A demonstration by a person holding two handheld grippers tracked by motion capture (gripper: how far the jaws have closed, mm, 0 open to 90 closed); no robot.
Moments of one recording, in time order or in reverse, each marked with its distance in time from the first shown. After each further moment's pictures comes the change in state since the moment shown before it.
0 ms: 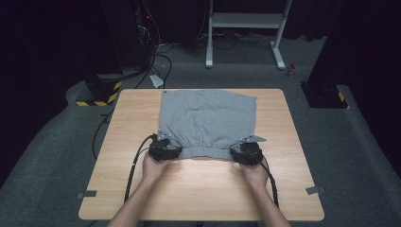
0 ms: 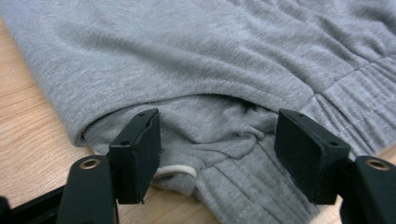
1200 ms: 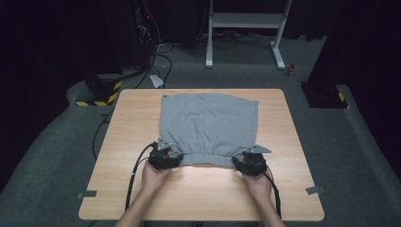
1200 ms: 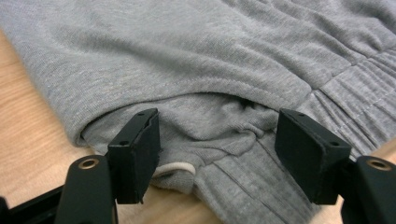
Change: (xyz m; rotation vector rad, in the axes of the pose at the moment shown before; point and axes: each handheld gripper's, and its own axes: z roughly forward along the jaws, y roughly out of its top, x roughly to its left) left arm -0.020 -0.021 -0.017 -0.027 -0.025 0.023; right arm 0.008 -0.030 -0.021 -0.033 0.013 0.008
